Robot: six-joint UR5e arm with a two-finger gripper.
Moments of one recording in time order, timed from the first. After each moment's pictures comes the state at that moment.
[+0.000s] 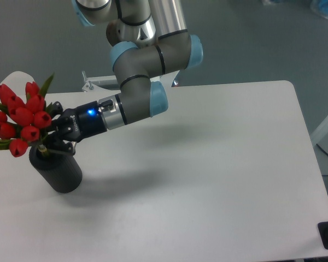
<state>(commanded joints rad) 2.33 -1.87 -1.97 -1.00 0.07 1.65</state>
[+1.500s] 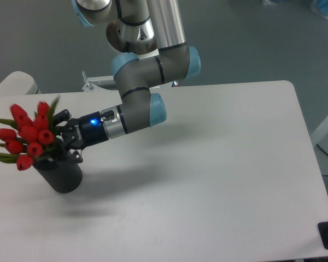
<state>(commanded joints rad) 2.33 -1.92 -1.99 -1.01 0.08 1.72</state>
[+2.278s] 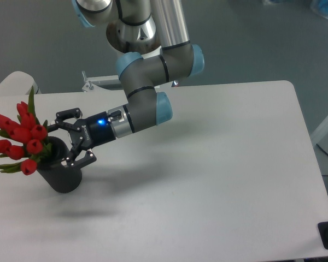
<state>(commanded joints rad) 2.39 -1.91 -2.02 -1.01 0.08 1.72</state>
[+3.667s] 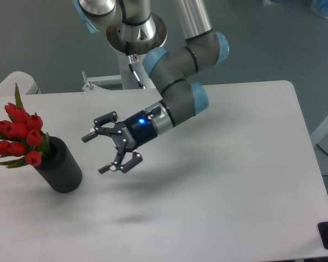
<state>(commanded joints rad) 2.59 -1.91 -1.89 -1.01 0.29 1.60</state>
